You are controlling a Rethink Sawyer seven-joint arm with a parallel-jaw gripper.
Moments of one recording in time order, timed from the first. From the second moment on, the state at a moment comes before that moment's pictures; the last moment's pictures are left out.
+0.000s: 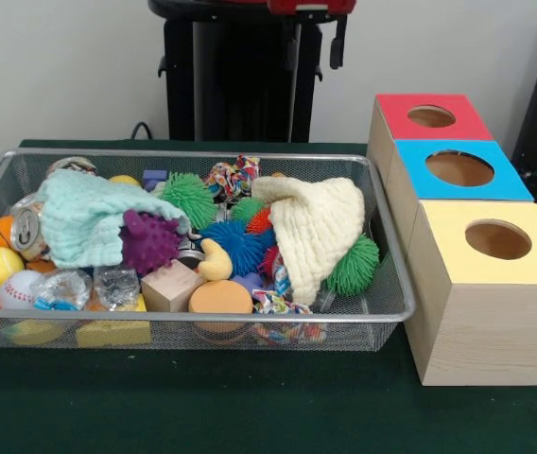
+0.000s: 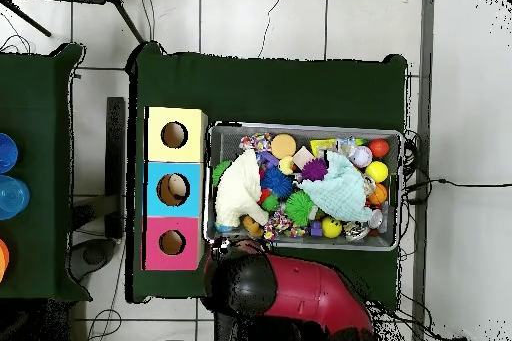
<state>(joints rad) -0.35 -1.05 0.12 2.19 -0.04 0.48 1.57</state>
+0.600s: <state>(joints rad) -0.40 -1.05 0.14 2.12 -0.11 0.51 1.57</state>
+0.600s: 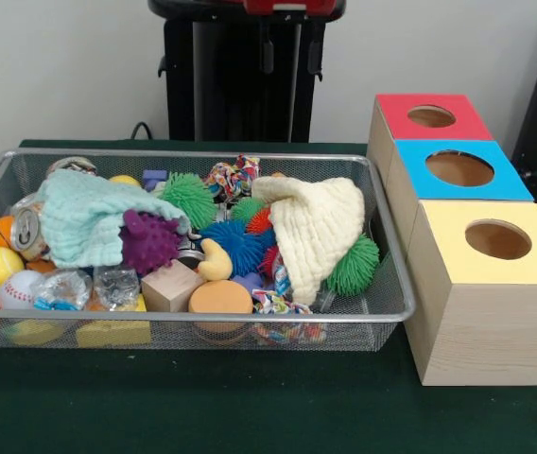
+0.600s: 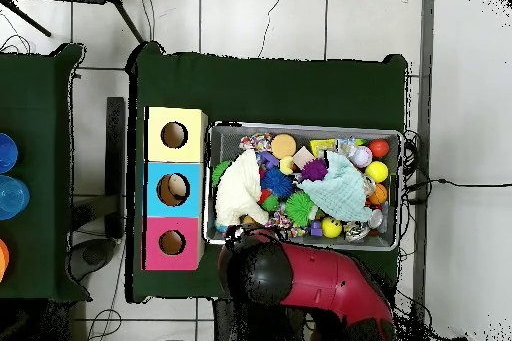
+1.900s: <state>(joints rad) -0.32 -0.92 0.18 2.10 -0.11 0.44 1.57</state>
